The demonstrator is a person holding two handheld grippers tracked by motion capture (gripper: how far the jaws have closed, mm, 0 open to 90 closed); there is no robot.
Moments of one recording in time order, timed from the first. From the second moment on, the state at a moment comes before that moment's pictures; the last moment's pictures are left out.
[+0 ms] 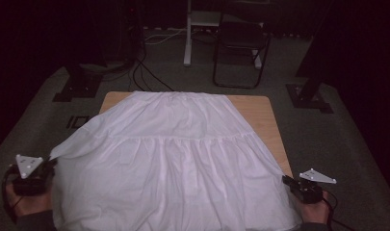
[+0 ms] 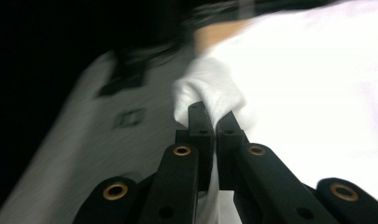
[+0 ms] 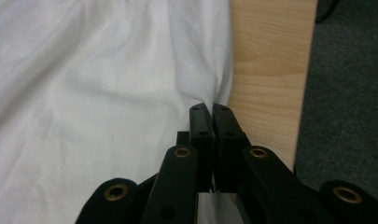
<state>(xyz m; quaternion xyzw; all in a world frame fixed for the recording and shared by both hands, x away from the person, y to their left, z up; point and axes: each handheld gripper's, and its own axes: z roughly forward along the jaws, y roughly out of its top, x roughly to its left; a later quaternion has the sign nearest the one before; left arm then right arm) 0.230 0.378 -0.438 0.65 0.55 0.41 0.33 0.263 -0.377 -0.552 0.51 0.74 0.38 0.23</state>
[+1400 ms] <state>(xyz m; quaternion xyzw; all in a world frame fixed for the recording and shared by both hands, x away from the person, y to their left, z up) 0.273 0.146 -0.486 0.84 0.32 0.14 0.42 0.272 -0.203 -0.492 0.32 0.82 0.42 0.23</state>
